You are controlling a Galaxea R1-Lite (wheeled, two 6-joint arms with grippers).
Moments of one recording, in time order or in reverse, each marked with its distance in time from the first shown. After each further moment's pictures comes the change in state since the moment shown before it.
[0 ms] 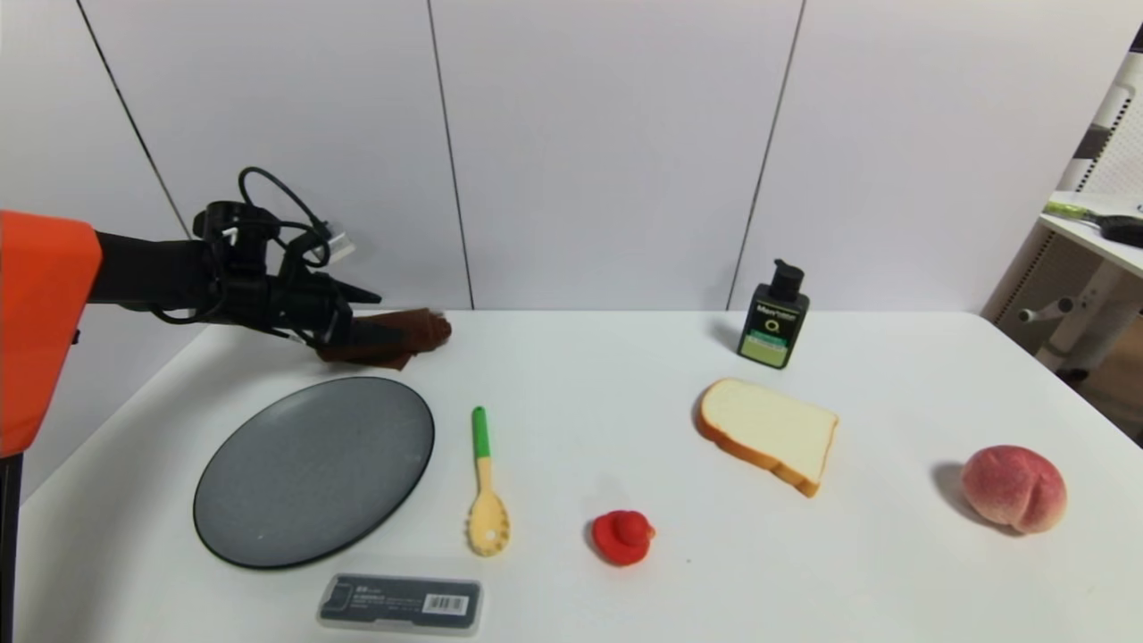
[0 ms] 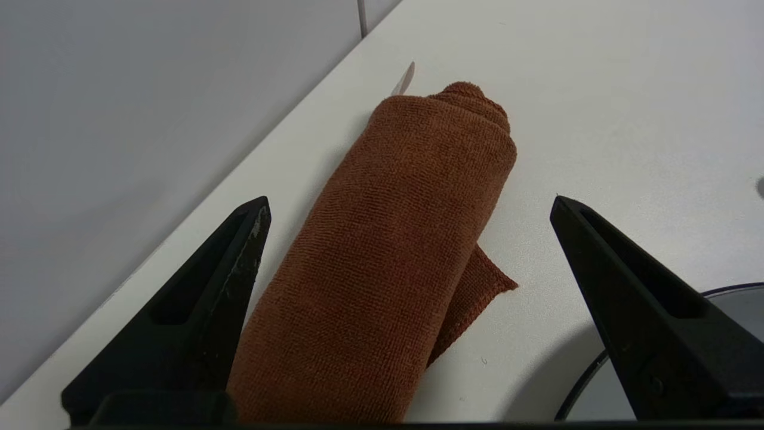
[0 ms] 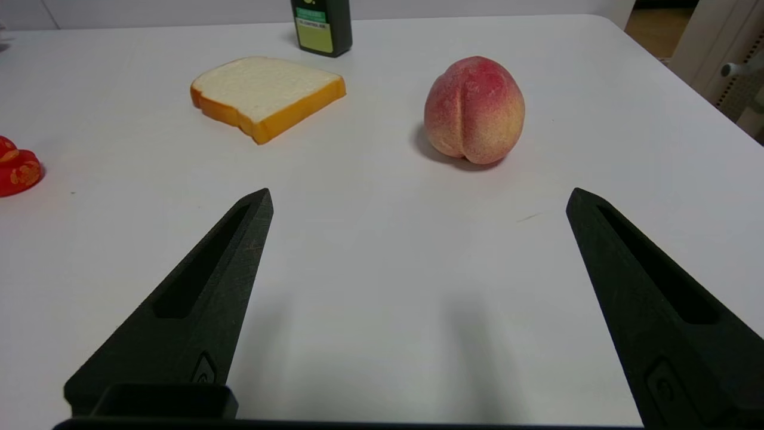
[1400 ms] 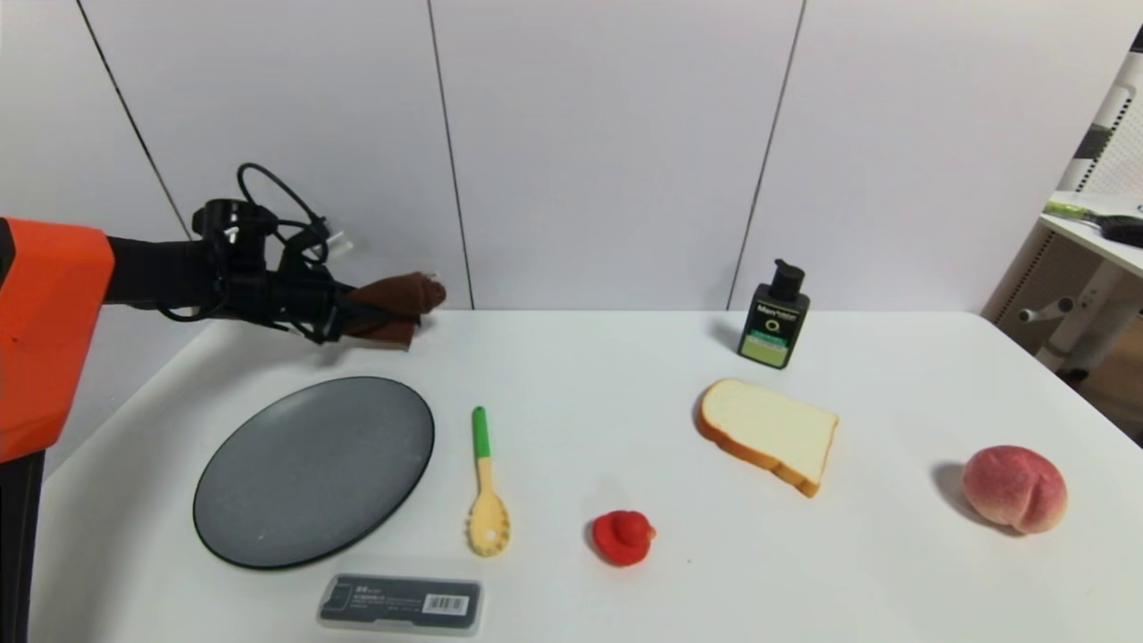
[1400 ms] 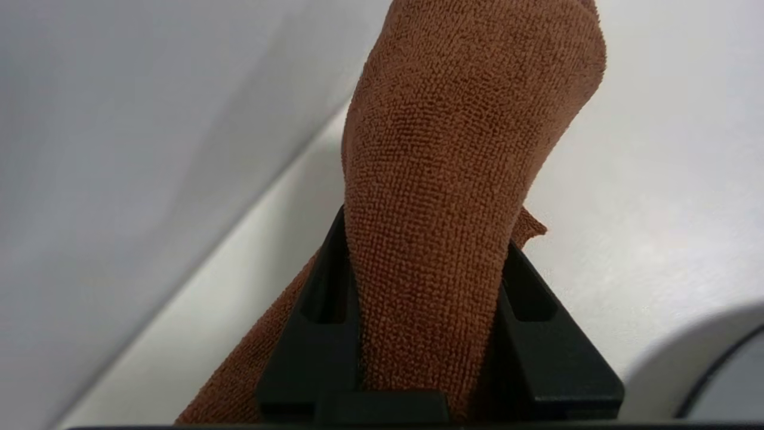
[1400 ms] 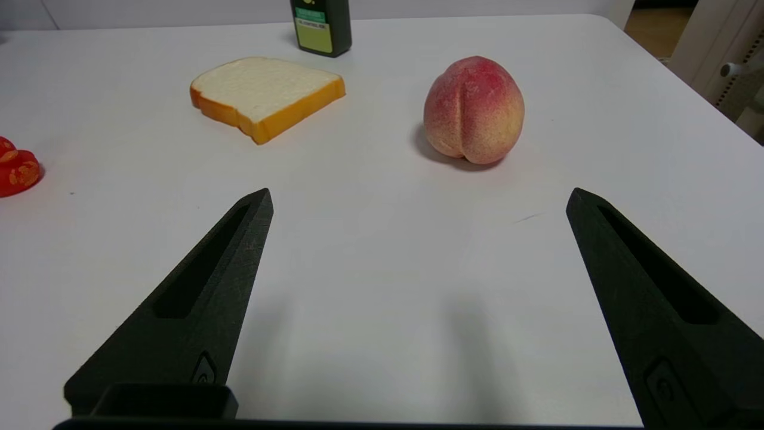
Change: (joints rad) left arm 0.016 0.051 -0.088 -0.016 0.002 0.047; right arm 0.000 0.000 0.000 -0.001 0.000 0.000
